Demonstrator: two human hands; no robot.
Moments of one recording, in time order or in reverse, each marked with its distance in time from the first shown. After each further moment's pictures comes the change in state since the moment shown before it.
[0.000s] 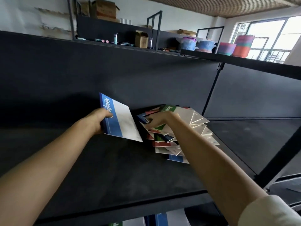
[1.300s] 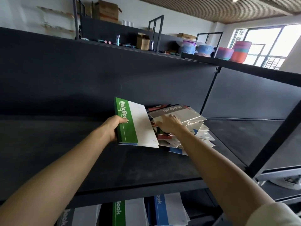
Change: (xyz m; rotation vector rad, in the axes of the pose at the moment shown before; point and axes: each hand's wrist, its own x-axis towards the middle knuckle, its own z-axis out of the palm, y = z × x) left_hand -0.041 -0.036 0.001 -0.183 -0.183 -0.056; right_hand -0.044 0.005 0.042 0.004 0.415 0.146
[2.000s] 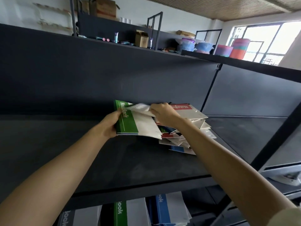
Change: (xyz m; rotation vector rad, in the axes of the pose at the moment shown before) left_hand 0.006 0.005 -0.004 -0.136 -0.097 0.033; right_hand -0.012 -0.026 -0.034 0.099 0.127 -0.381
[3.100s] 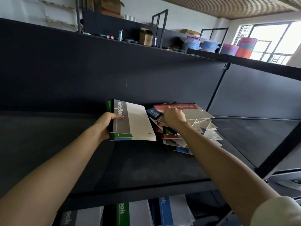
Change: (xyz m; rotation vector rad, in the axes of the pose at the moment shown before) left_hand 0.006 -0.003 -0.036 0.175 0.091 0.036; right_hand 0.013 0.023 0.033 -0.062 0.088 0.397
